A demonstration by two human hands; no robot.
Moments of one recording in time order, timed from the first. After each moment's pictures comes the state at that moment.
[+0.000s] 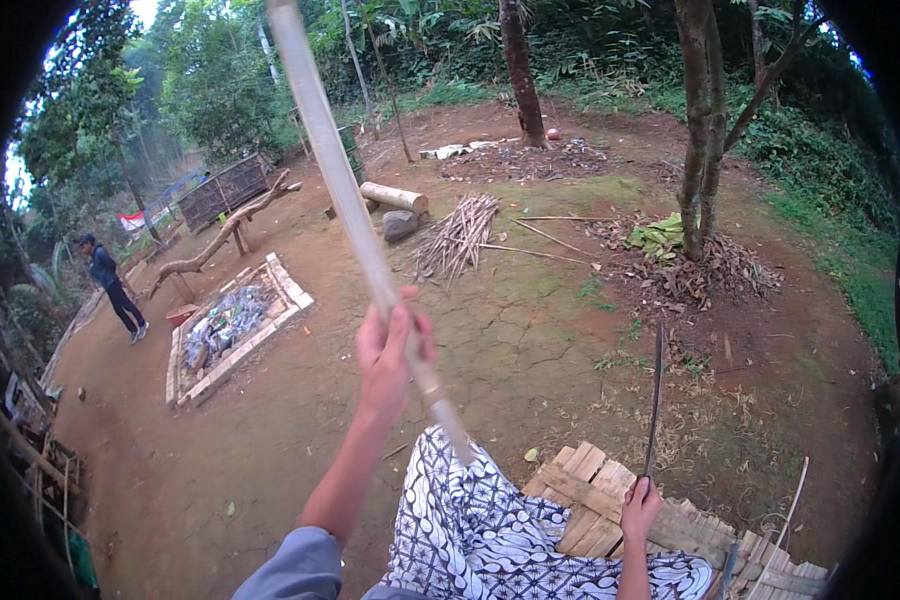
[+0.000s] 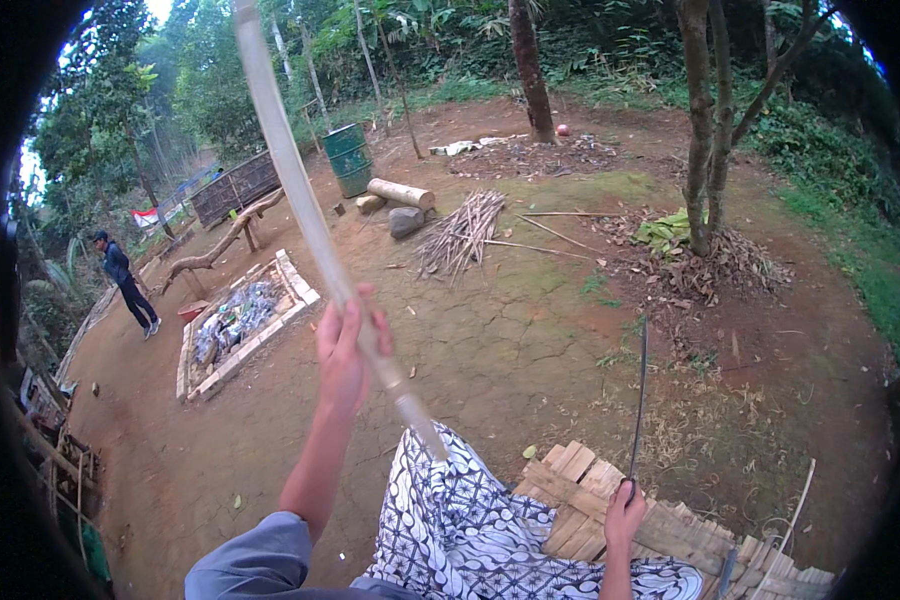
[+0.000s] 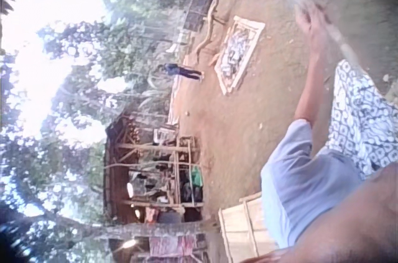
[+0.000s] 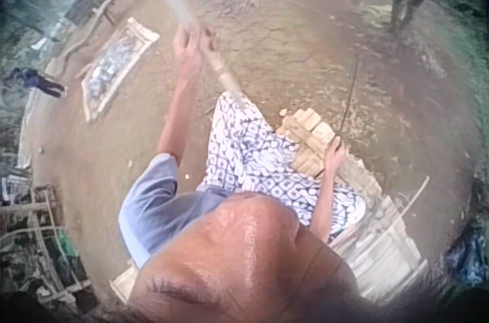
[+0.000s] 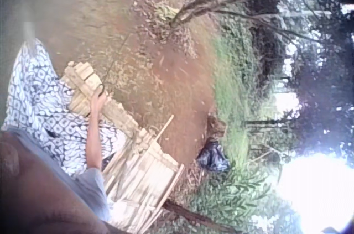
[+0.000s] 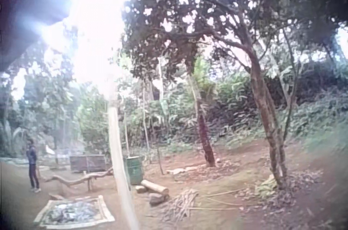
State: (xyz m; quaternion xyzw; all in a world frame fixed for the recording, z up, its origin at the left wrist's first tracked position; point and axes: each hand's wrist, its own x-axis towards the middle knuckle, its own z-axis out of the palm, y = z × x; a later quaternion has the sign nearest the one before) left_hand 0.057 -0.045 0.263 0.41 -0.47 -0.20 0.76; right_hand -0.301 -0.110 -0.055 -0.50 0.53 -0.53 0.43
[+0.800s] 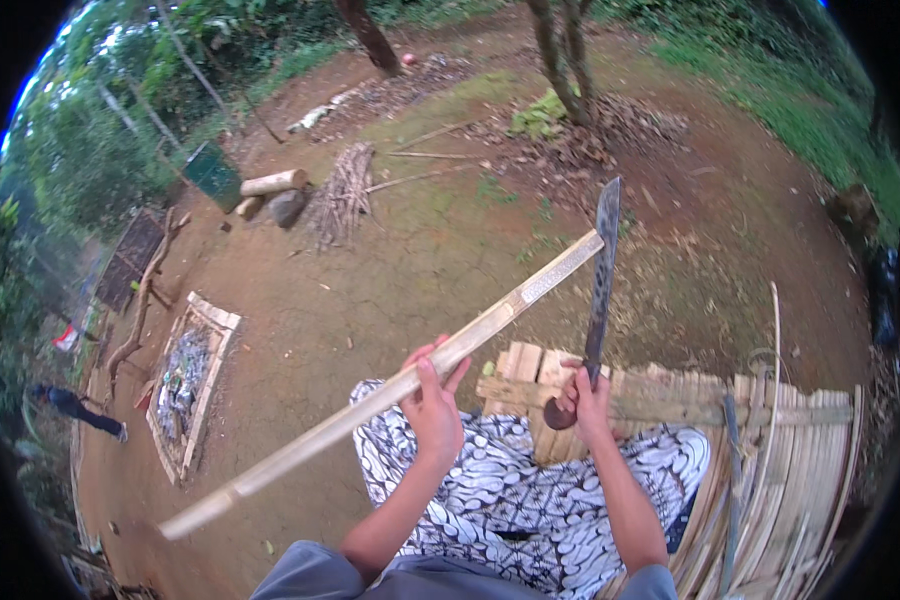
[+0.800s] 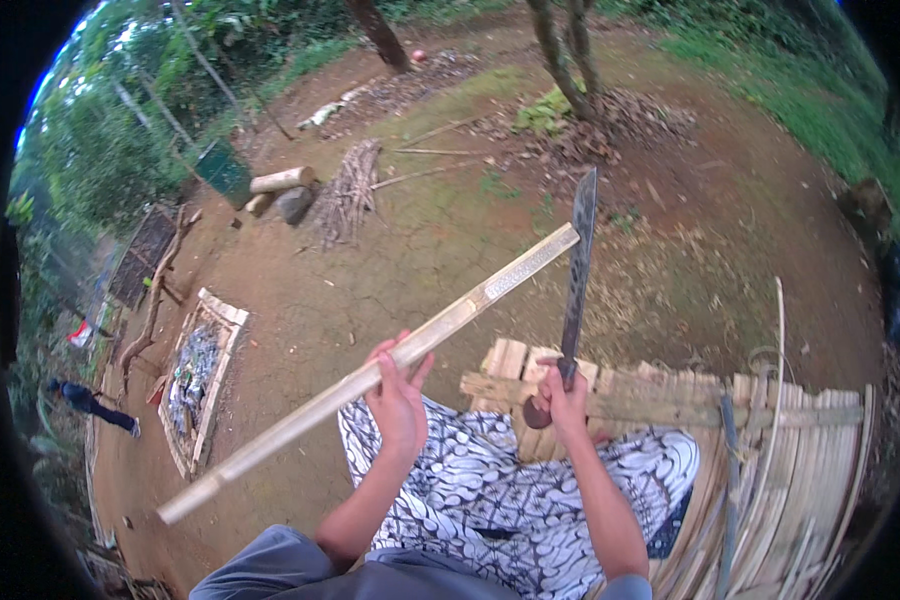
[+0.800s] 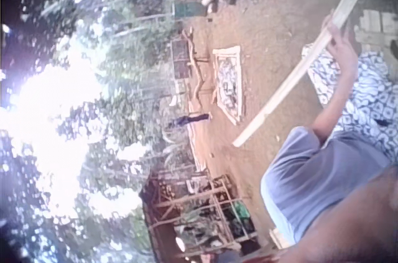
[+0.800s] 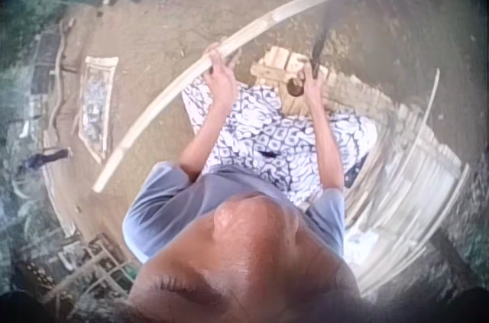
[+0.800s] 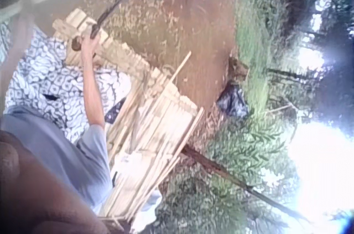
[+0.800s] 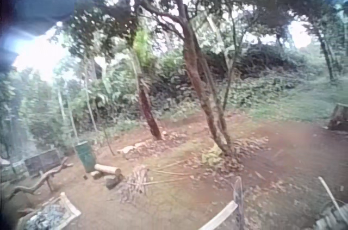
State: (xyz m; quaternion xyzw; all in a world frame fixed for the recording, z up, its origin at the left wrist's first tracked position) left_hand -0.110 -0.056 0.109 0.41 -0.29 -0.38 0.78; right_hand -0.294 -0.093 -0.028 -0.28 0.33 -0.59 0.68
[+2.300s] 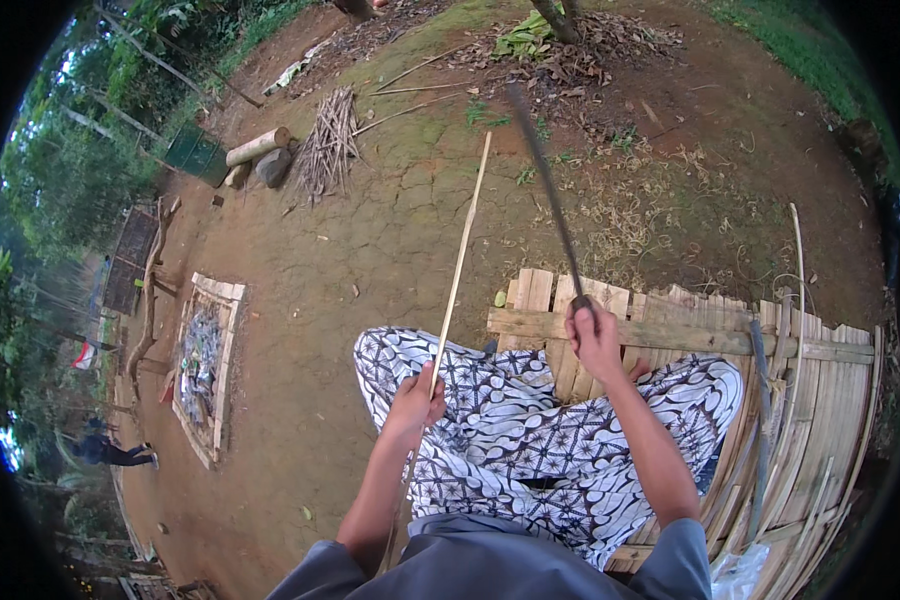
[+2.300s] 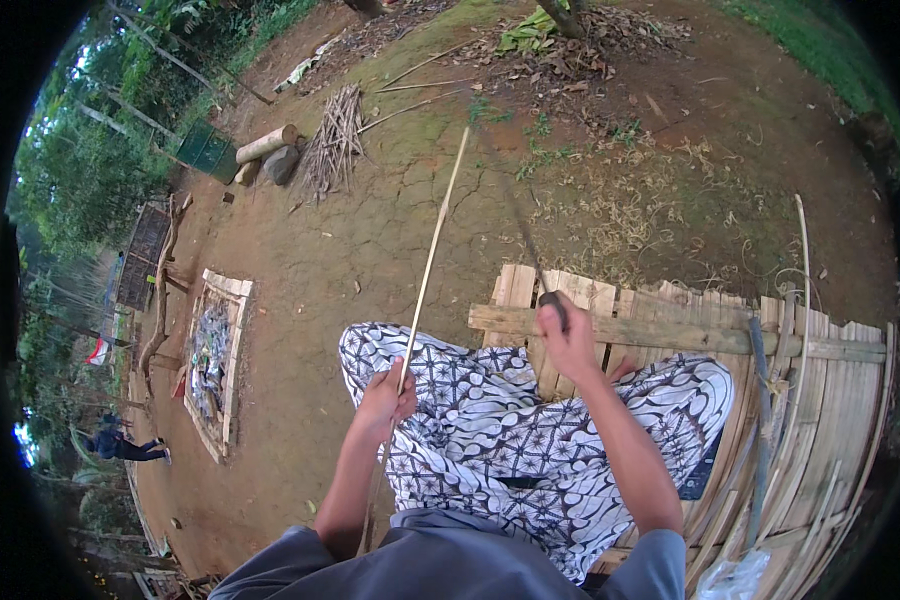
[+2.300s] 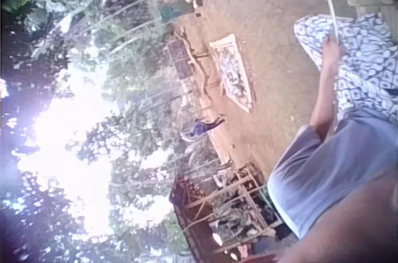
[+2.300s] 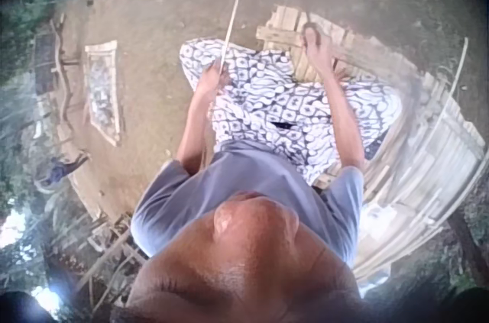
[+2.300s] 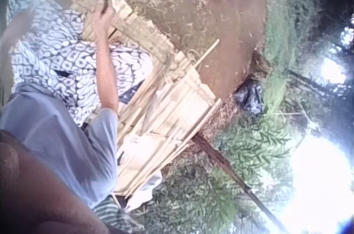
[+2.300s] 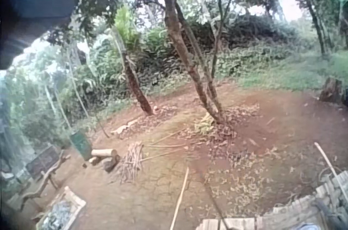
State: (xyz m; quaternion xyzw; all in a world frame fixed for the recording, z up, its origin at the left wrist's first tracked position) left_hand -0.014 0.005 0.055 0.66 -0.23 -0.62 0.36; right_hand -0.280 -0.090 -0.037 -0.50 0.40 -0.57 0.51
